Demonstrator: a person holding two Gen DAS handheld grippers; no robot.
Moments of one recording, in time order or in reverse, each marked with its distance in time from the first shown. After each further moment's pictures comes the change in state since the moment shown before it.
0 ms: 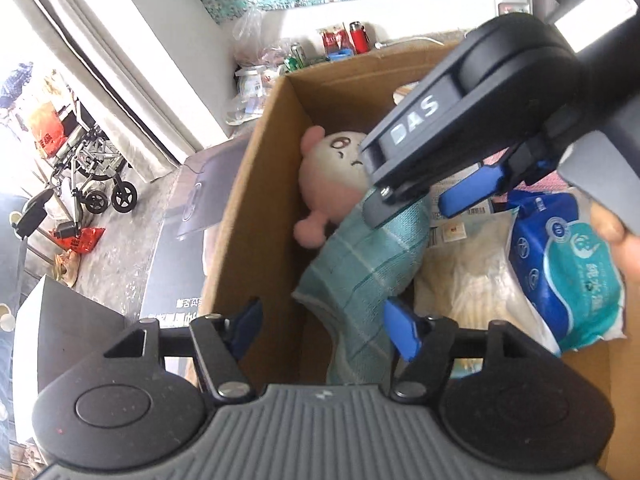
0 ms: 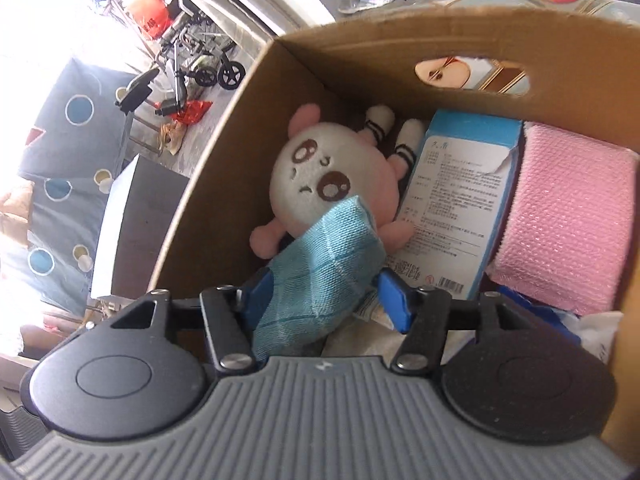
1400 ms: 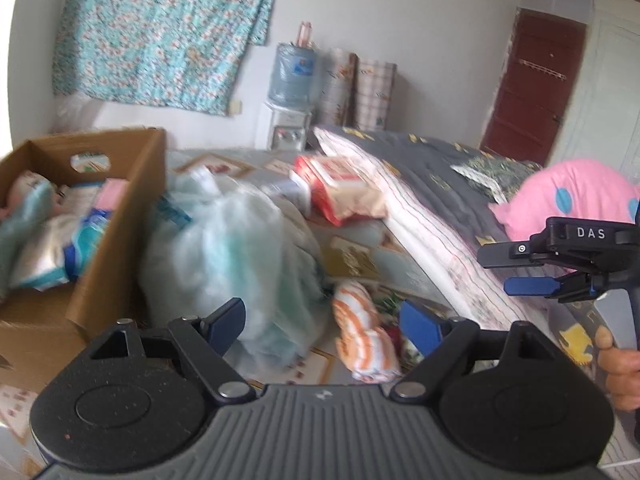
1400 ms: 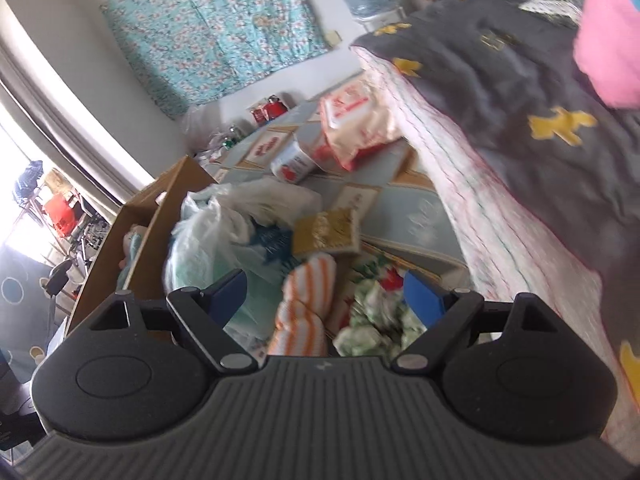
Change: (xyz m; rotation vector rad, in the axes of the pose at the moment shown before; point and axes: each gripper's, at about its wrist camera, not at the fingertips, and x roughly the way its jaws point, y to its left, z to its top) left arm -0.178 -0.230 -0.142 -0.054 -0.407 -0.671; right arm -0.366 -0.210 -0.392 0.295 -0.611 -0.323
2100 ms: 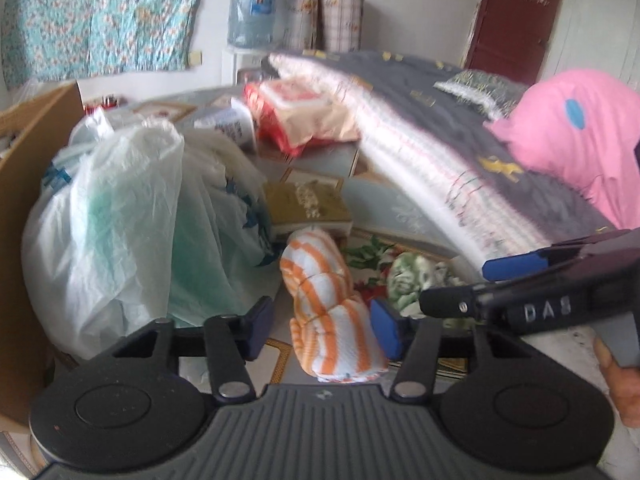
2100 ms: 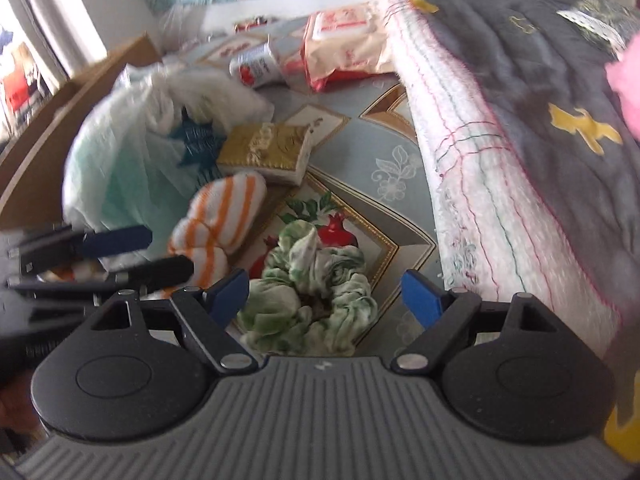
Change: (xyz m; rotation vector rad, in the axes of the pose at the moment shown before) left arm 0.106 -0.031 -0.011 0.112 0.198 -0.016; right arm 0.088 -0.002 -0.018 -0.324 0.197 -0.177
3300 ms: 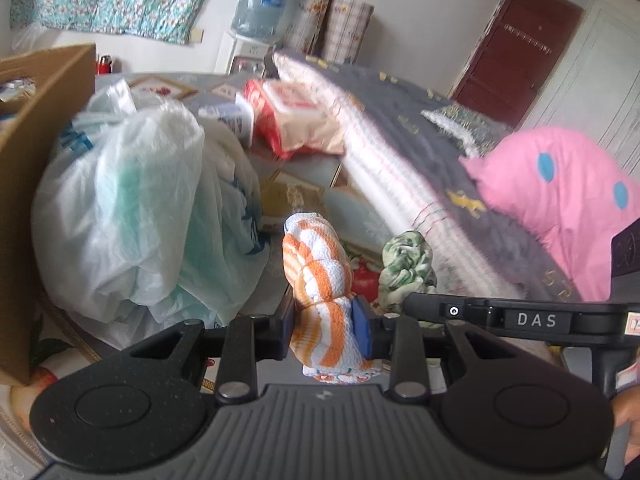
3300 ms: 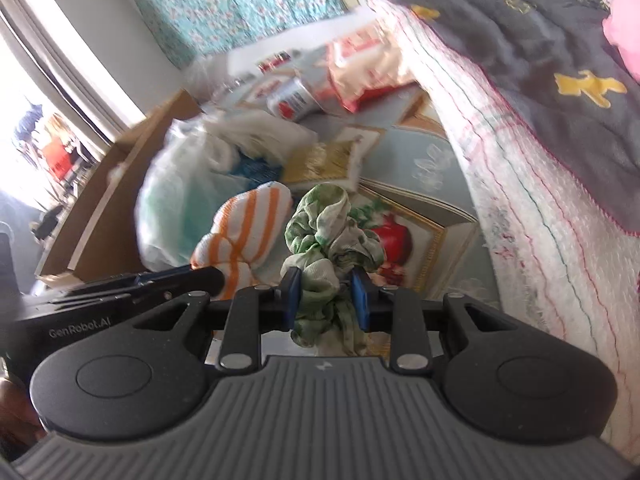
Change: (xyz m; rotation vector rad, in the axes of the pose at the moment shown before) left arm -0.050 0.023 -0.002 -0.170 -0.032 -0.153; right arm -0.052 0.002 -0.022 0.206 -0.132 0.219
